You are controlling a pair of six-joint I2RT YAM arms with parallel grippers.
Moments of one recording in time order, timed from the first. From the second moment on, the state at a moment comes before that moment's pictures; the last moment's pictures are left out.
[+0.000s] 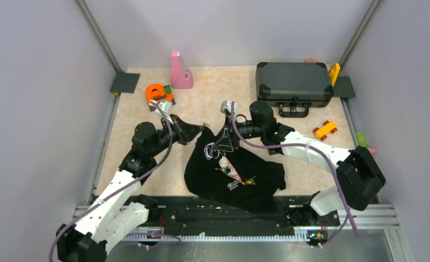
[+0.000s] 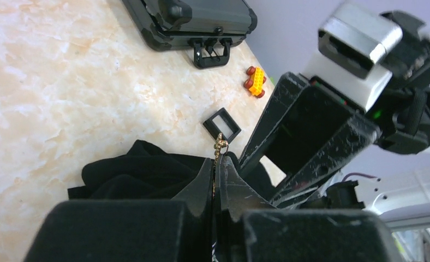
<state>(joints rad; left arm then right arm) -0.41 0.79 0.60 0.14 0.40 -0.60 0.74 1.45 0.94 0.20 -0.83 0.12</state>
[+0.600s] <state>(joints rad) -0.37 0.97 0.64 0.34 0.68 -1.05 0.72 1.01 0.82 0.02 -0.28 0.34</state>
